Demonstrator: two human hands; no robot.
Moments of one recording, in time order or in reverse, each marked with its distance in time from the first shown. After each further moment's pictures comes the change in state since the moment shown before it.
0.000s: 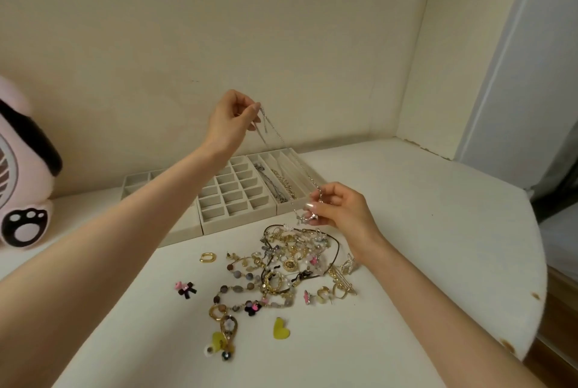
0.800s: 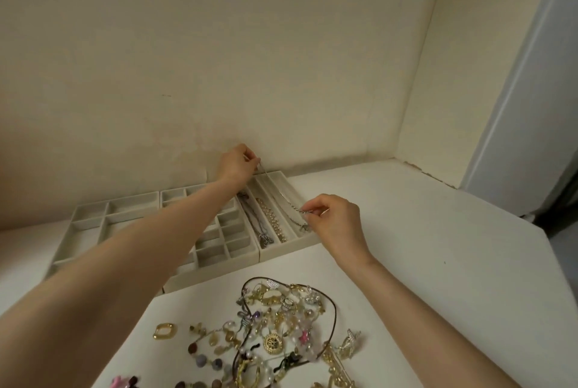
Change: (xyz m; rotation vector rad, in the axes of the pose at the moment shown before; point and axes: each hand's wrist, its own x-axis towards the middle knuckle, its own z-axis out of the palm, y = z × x) left_hand 0.078 -0.129 0.070 0.419 -0.089 -0.275; right_hand 0.092 0.017 -0.010 -0.680 0.250 -0.199
